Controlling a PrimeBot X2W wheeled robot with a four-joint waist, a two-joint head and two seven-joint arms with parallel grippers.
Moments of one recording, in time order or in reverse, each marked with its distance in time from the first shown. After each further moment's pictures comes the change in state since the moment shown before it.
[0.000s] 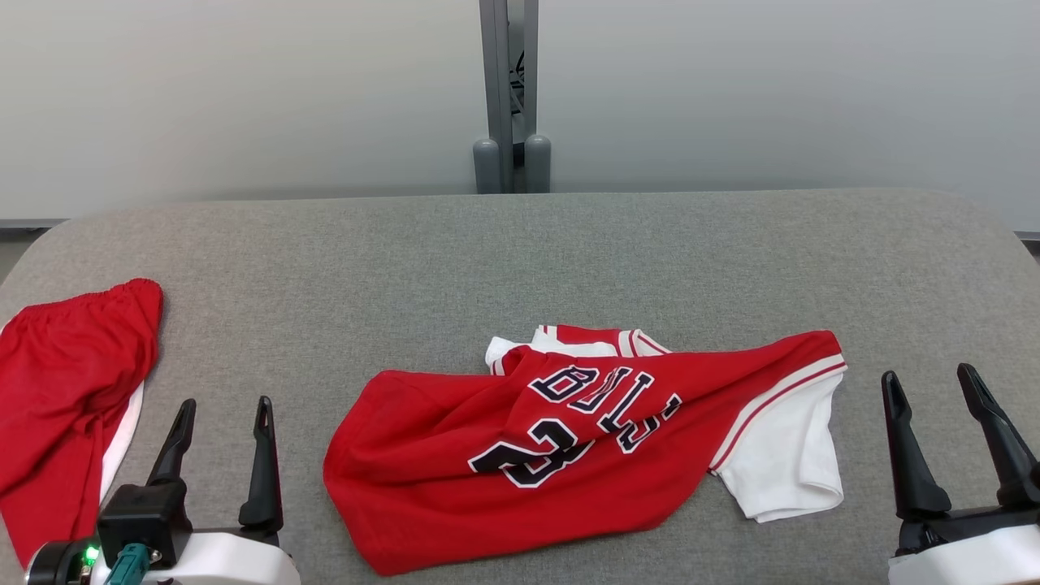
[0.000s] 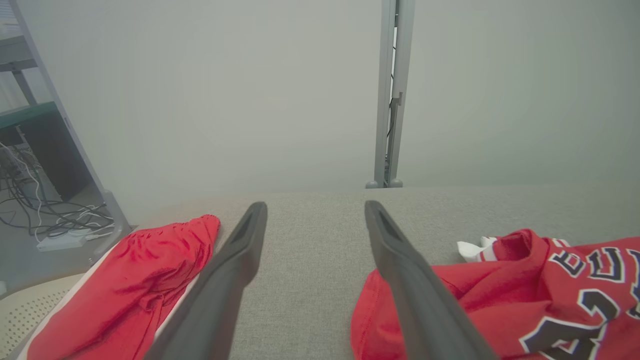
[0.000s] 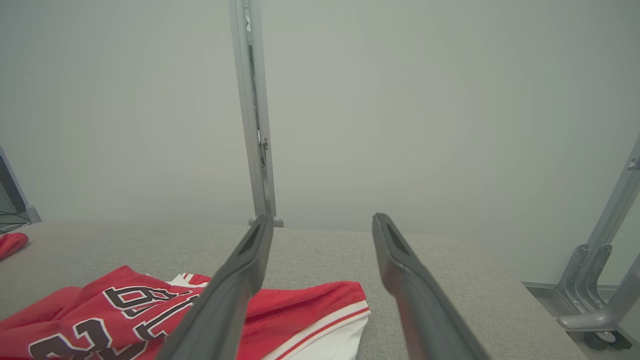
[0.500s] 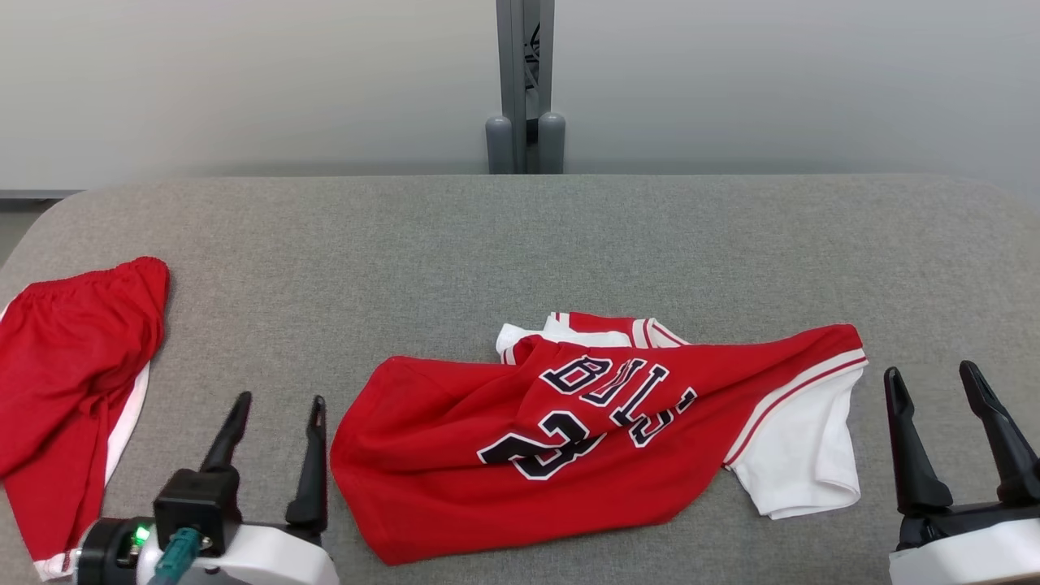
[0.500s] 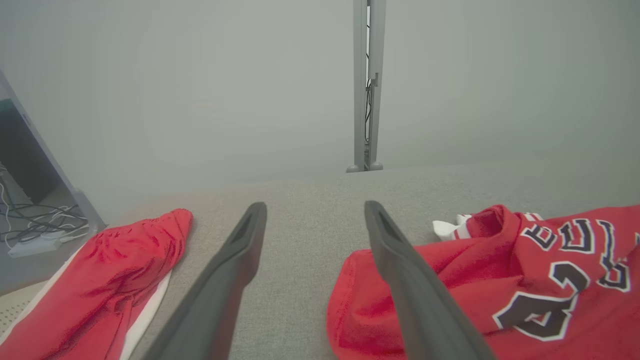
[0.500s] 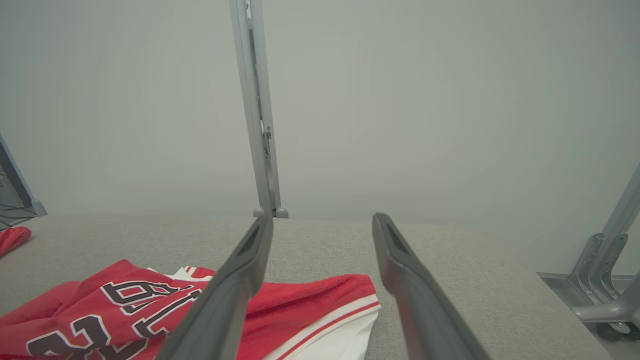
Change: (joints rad) left arm -0.043 0.001 -0.060 -0.010 0.022 -0.019 0.035; right arm -0.008 0.003 -0.007 0.007 0.013 0.000 0.004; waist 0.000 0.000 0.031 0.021
